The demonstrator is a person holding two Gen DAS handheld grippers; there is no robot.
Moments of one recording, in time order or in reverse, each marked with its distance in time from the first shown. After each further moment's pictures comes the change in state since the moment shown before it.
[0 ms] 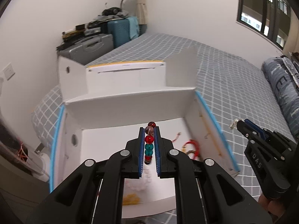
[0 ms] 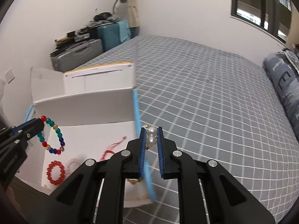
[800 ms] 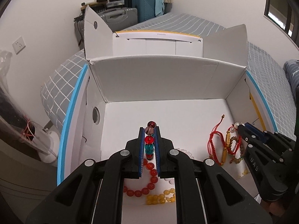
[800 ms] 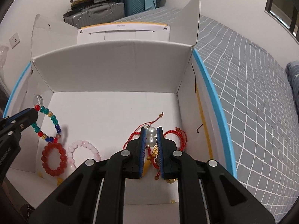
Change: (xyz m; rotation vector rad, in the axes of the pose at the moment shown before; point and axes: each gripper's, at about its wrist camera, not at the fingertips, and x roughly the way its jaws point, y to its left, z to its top) left arm 0.058 0.071 -0.032 -0.087 0.154 0.097; right arm 0.084 0.079 -0.029 -0.144 0.214 0.049
